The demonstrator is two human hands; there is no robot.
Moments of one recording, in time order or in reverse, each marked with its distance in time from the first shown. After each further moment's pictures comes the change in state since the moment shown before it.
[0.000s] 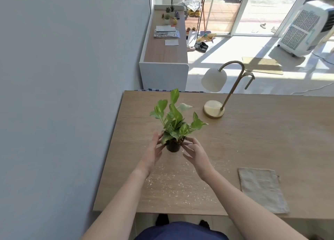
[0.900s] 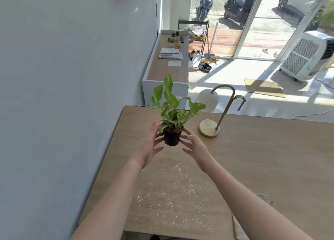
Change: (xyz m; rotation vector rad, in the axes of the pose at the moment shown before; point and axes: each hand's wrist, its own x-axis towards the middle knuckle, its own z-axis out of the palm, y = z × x) left_hand 0.007 0.087 0.044 0.029 -0.028 0.163; right_hand 0.011 -0.105 -0.019 -0.096 -0.153 -0.106
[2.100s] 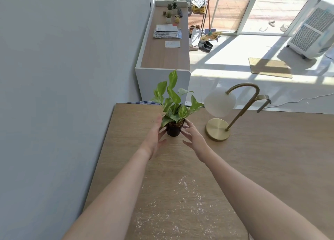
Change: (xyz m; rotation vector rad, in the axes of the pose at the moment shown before) left_hand 0.163 -0.018 -0.020 -0.054 0.045 -0.166; right_hand 0.149 0.000 -0.002 -0.037 0.081 0.139
